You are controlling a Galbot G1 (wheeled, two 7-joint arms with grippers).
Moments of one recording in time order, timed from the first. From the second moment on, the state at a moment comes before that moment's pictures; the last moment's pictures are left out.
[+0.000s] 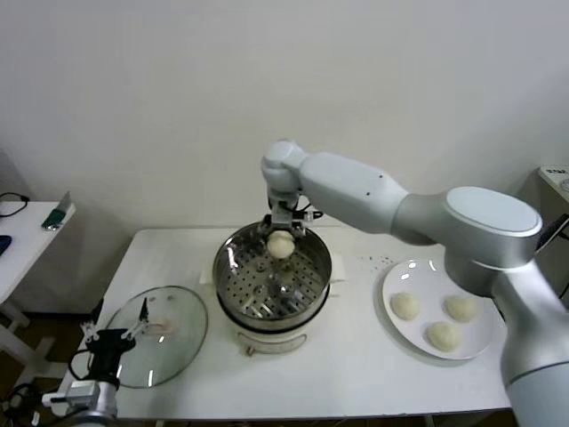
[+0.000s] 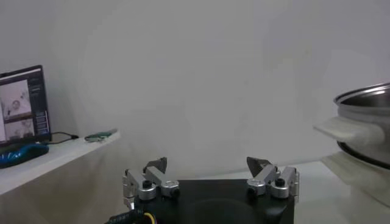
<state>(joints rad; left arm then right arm) 1.58 -1.36 -0.78 -1.90 -0.11 -0.09 -0.03 0.41 1.50 -1.12 0.88 -0.40 0.66 -1.19</state>
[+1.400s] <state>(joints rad) 1.61 -1.36 -0.77 -1.91 -0.09 -0.09 -0.03 0.70 0.83 -1.44 1.28 0.25 0.01 -1.08</state>
